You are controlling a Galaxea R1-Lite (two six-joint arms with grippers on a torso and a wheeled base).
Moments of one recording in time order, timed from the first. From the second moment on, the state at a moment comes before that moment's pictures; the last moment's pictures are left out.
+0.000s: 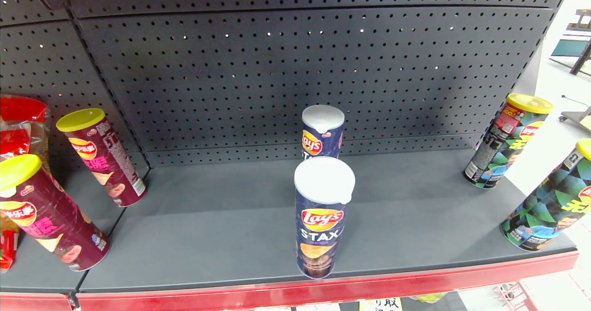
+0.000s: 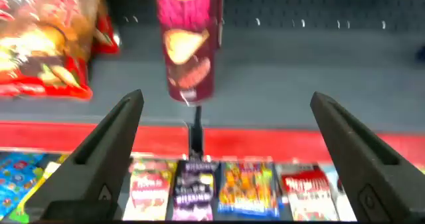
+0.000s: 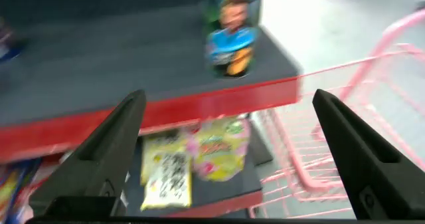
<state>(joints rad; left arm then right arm) 0.00 0.00 -0.01 -0.01 0.07 -0.01 0.00 0.00 -0.04 0.02 -0.18 0.03</state>
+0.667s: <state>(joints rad) 0.00 0.00 0.00 0.00 0.03 0.01 0.00 0.00 0.00 0.00 0.01 0.01</state>
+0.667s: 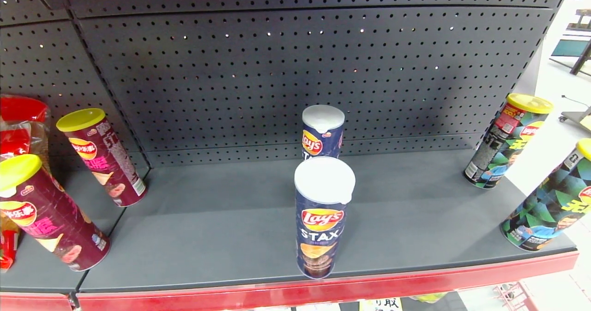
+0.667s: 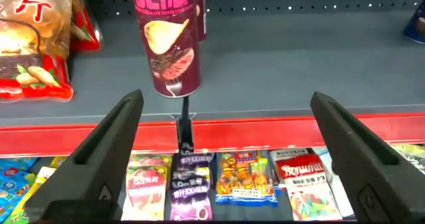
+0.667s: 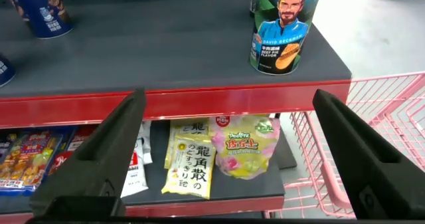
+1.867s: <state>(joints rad) 0.00 0.00 0.00 0.00 0.03 0.01 0.00 0.00 0.00 0.00 0.01 0.01</state>
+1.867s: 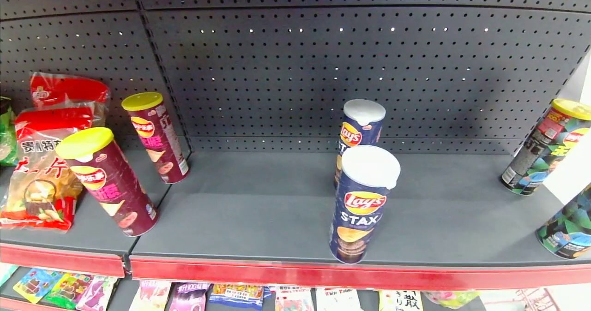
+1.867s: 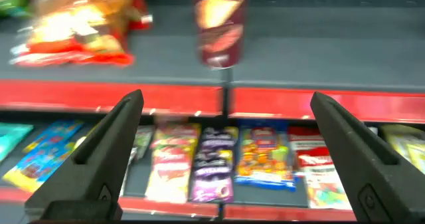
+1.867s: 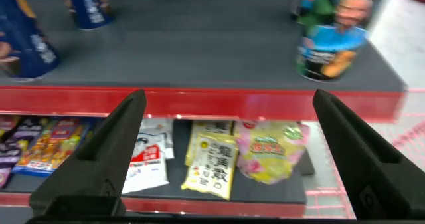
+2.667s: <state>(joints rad) 0.00 0.00 0.00 0.00 0.03 0.01 0.00 0.00 0.00 0.00 0.01 0.01</state>
